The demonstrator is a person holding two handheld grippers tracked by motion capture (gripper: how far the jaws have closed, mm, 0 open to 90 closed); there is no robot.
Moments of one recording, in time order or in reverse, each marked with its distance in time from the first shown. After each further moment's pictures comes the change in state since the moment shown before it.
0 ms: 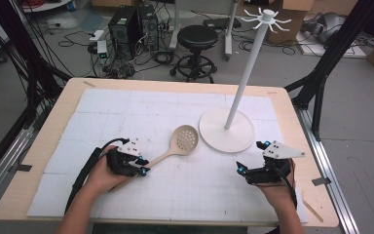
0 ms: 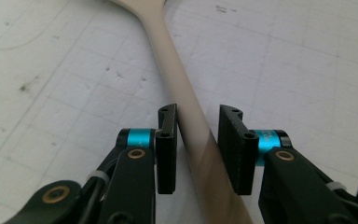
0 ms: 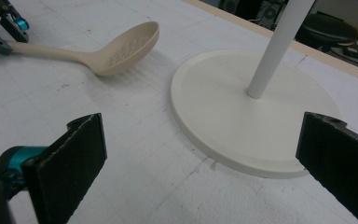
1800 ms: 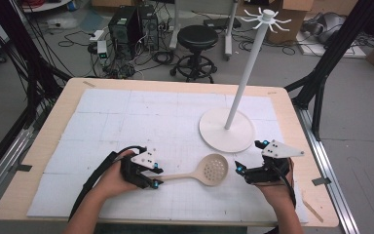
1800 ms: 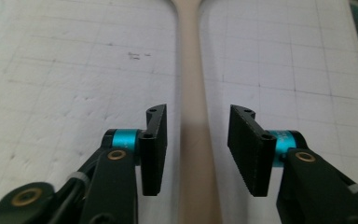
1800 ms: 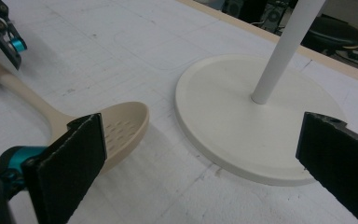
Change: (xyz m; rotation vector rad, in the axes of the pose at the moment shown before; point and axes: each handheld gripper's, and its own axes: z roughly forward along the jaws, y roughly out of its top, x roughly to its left) left arm -0.025 0.022 0.011 -0.028 -0.121 0.127; right arm 0.002 0.003 0.002 -0.008 0.017 0.001
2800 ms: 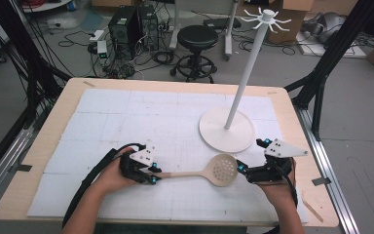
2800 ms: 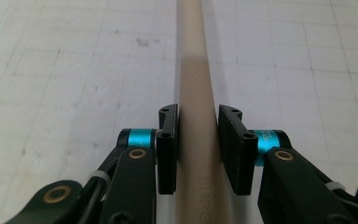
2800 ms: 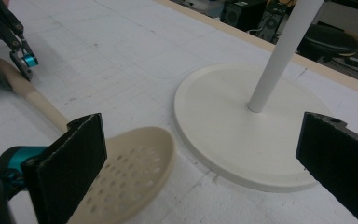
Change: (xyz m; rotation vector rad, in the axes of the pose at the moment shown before) left arm 0.015 0.006 0.018 0.042 -0.047 0.080; right arm -0.001 0.005 -0.005 -0.027 -0.003 -0.001
